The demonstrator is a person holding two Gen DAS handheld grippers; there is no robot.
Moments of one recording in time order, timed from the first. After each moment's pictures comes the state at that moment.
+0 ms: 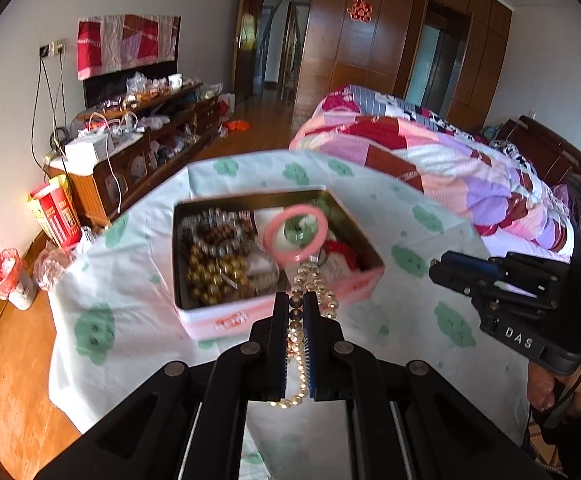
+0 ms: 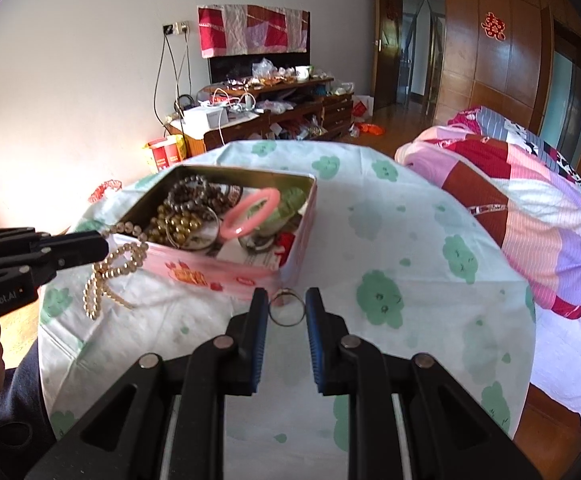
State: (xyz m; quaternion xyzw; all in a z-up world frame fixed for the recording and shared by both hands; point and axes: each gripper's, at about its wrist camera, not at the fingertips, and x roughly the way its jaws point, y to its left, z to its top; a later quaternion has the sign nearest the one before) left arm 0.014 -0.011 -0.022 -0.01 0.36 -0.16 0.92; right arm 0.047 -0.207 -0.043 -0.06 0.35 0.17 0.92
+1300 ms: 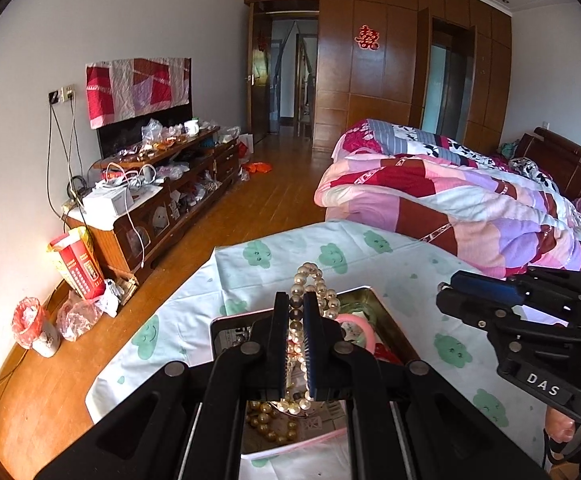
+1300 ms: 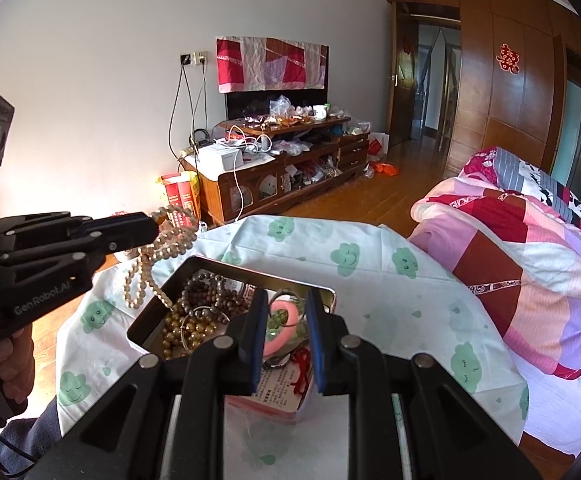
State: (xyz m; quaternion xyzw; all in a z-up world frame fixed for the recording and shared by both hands) left arm 0.088 -0.004 0.018 0.02 0.30 -0.12 0.95; right arm 0.102 -0.179 0.012 -0.06 0.29 0.20 0.93
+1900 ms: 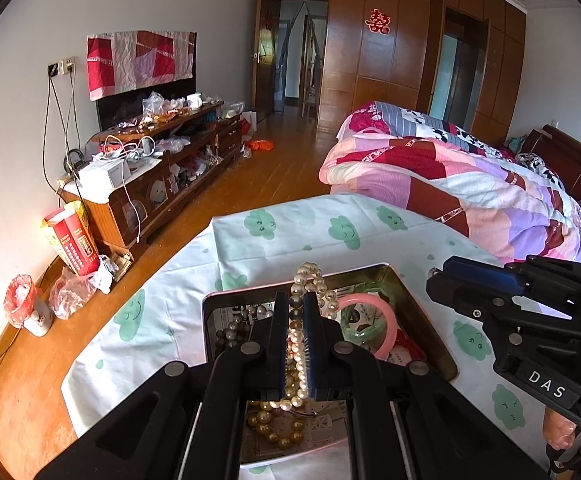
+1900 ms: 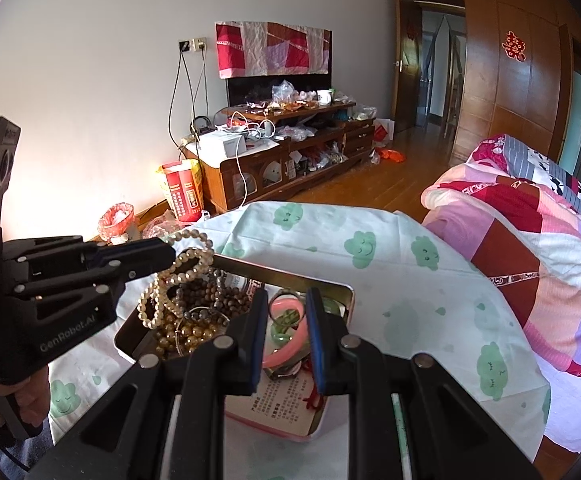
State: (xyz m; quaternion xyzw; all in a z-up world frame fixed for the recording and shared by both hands) left arm 0.111 -0.001 -0.015 0.00 0.34 -0.12 0.93; right arm 0.125 -0.164 -0.007 -0.06 0.32 0.20 0.92
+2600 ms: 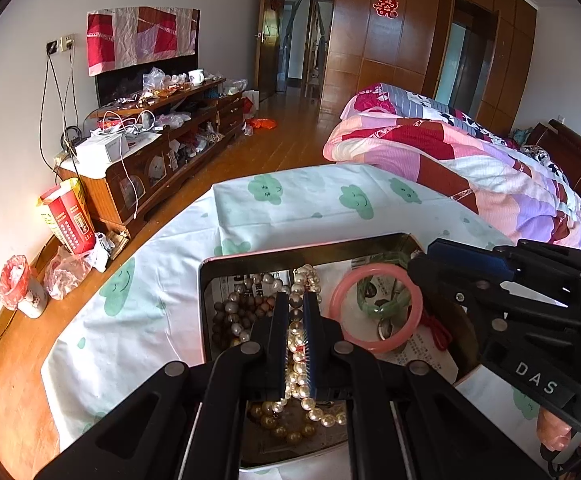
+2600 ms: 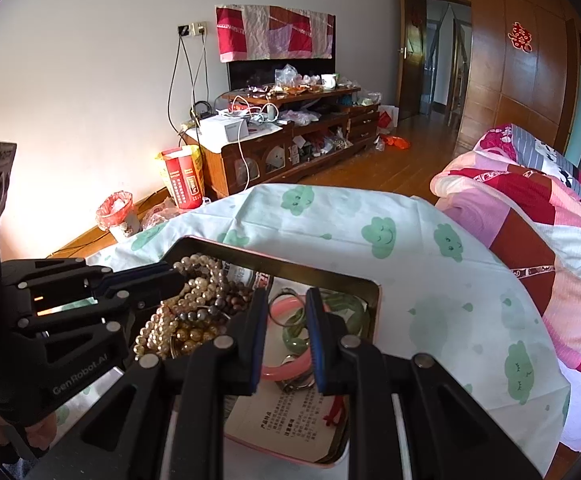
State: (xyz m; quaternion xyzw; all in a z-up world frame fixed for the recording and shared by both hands) left arm 0.123 0.006 -0.047 -0.01 0.37 -0.12 0.92; right arm 0.144 -0.142 -0.032 -0.06 0.34 0.20 0.92
